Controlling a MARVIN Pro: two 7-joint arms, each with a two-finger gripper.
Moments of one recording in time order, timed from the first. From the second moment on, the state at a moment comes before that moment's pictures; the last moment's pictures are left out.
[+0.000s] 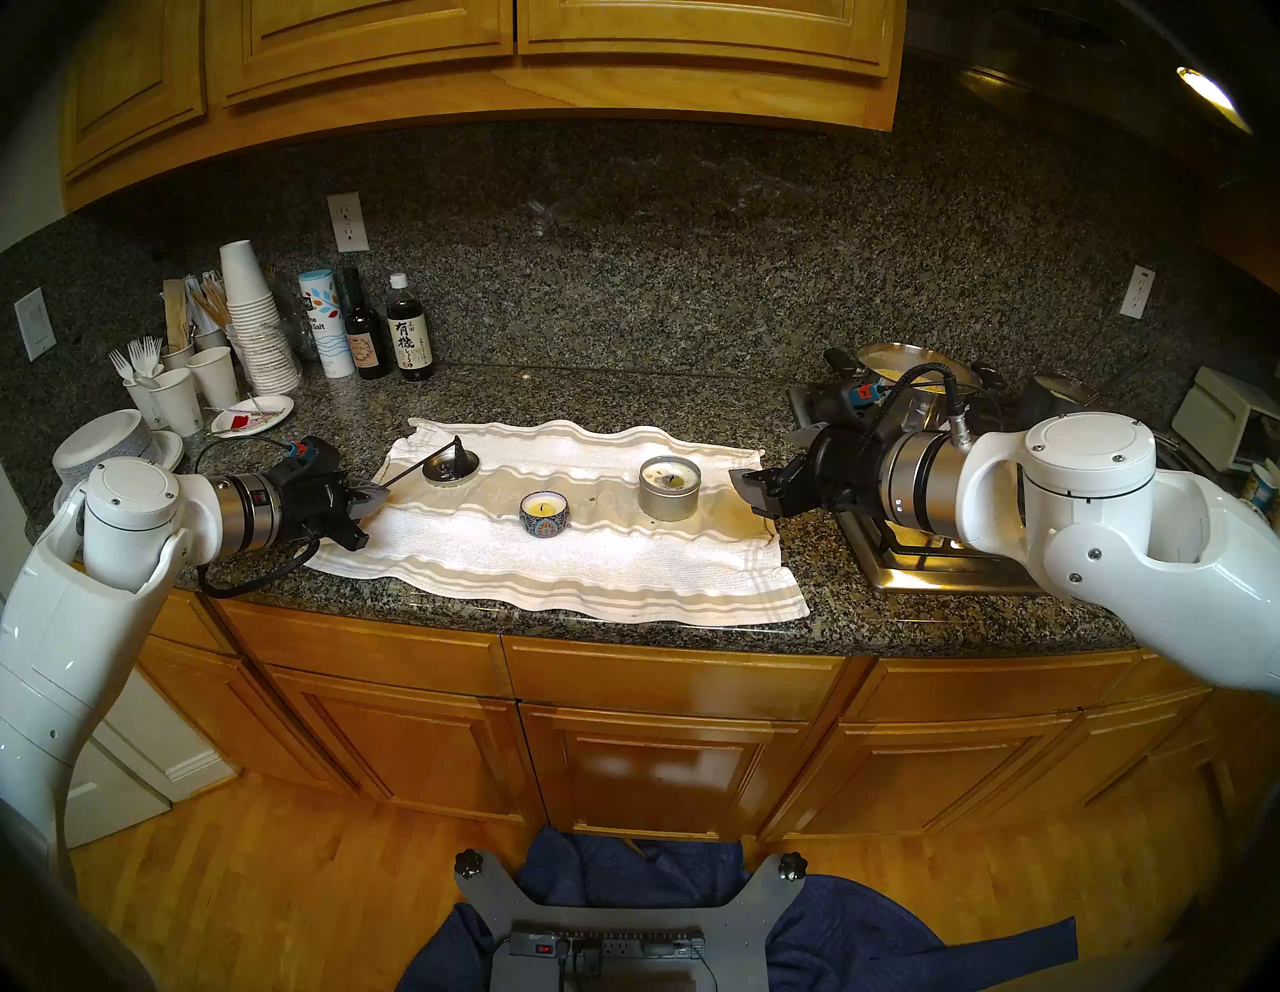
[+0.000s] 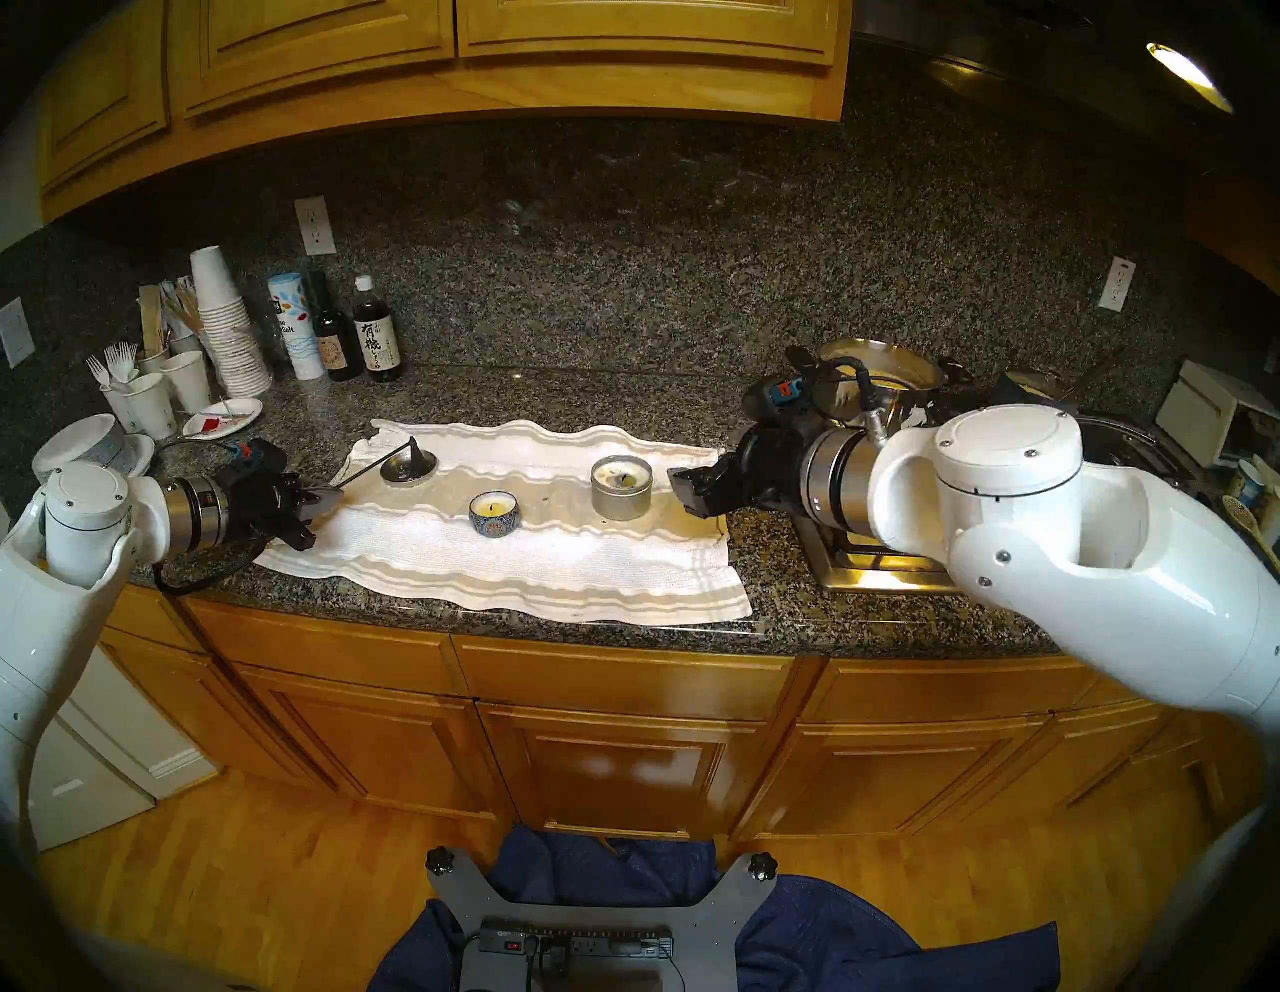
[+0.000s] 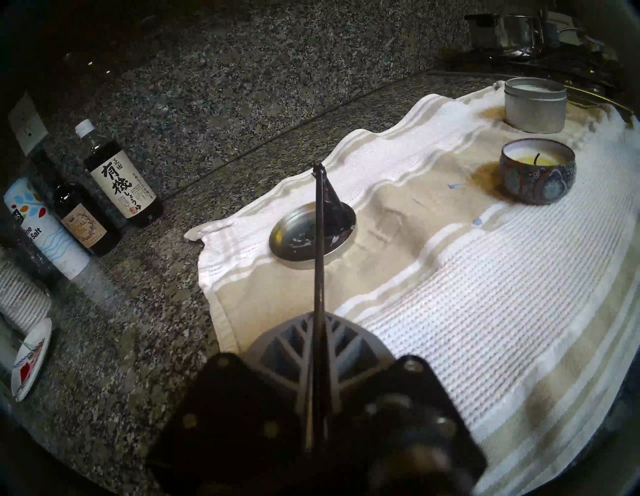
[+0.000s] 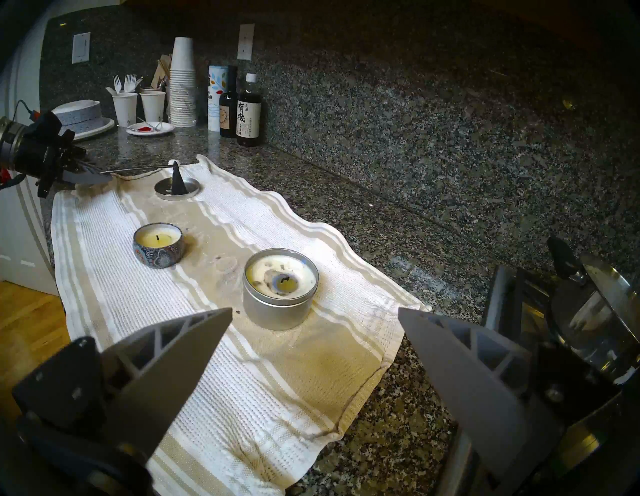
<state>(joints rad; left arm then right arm) 1.61 -0.63 -1.74 -1.73 -0.36 0.44 -0.66 -0.90 -0.24 0.78 -2.28 1.30 0.50 -0.27</state>
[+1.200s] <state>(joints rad) 1.54 -0.70 -1.90 -1.80 -0.49 0.44 -0.61 -0.90 -0.24 0.78 -2.28 1.30 0.50 -0.28</state>
